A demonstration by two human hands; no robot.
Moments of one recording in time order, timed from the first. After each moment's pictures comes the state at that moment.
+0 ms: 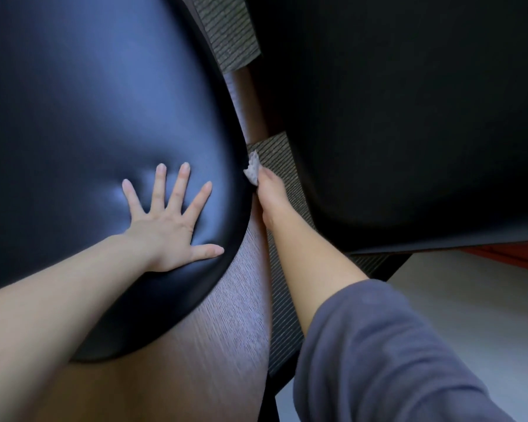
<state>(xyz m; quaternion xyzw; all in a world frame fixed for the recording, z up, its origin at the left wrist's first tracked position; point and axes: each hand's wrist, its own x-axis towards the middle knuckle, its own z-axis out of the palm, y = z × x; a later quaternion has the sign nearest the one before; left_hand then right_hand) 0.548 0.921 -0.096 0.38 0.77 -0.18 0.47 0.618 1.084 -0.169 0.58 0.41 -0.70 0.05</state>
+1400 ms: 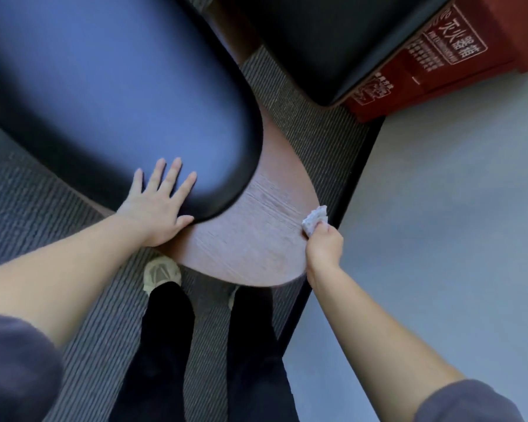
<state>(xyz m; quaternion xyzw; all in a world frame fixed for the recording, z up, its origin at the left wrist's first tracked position) 0.537 0.727 -0.027 0.59 0.69 -0.18 0.37 0.798 0.825 0.016 0.86 0.35 -0.36 -0.02</state>
